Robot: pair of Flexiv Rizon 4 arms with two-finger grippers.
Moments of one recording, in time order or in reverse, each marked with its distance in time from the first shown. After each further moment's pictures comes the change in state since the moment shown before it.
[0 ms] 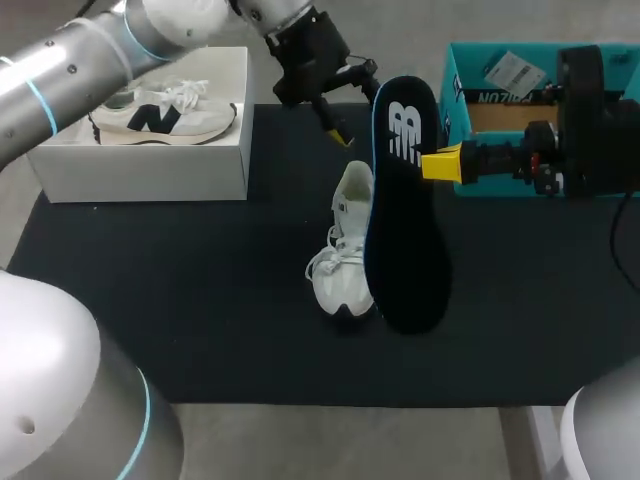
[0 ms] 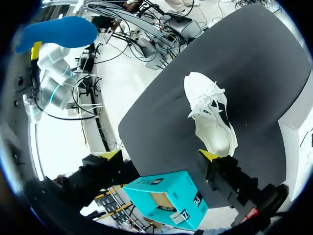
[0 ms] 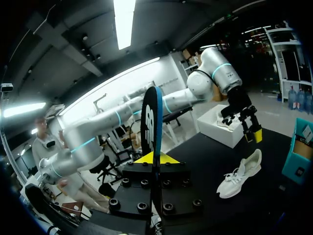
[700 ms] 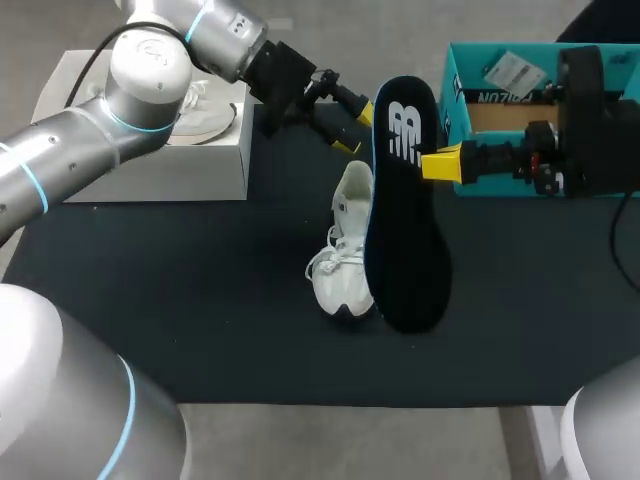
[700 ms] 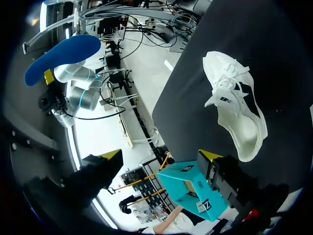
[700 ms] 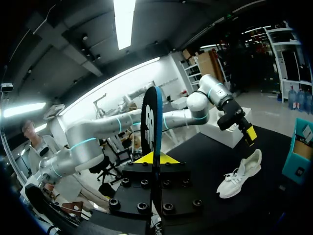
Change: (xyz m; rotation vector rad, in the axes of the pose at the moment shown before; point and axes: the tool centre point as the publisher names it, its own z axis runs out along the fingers) left arm -0.003 0.001 -0.009 -0.162 -0.384 0.089; right arm 0.000 0.000 0.000 0.000 0.000 0.000
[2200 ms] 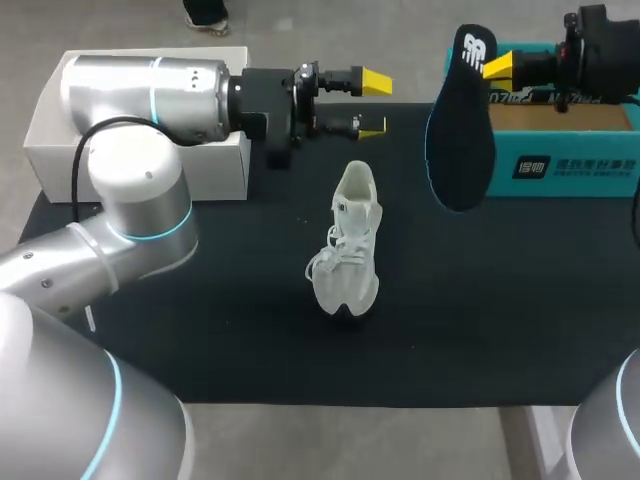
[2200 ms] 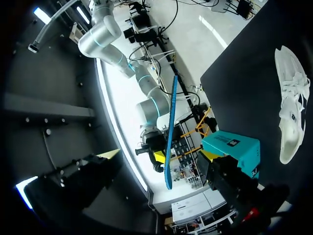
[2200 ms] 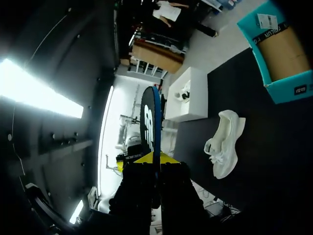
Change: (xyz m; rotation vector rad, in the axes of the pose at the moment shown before) left arm -0.122 -0.034 -0.014 -0.432 -0.344 0.003; right arm -0.280 0.043 -0.051 -0.031 0.017 0.926
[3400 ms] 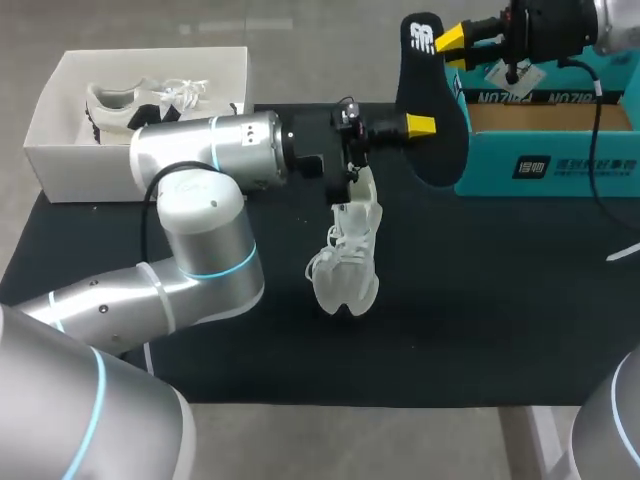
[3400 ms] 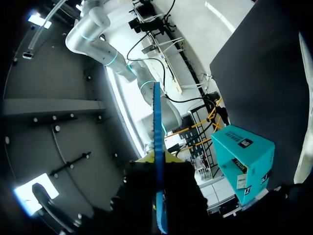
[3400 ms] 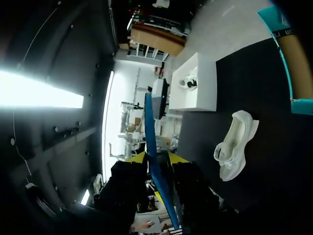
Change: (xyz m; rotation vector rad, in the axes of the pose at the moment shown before) left arm 0.034 -0.010 0.059 -0.105 -0.114 0.023; right arm 0.011 0.035 0.052 0.162 0.031 0.011
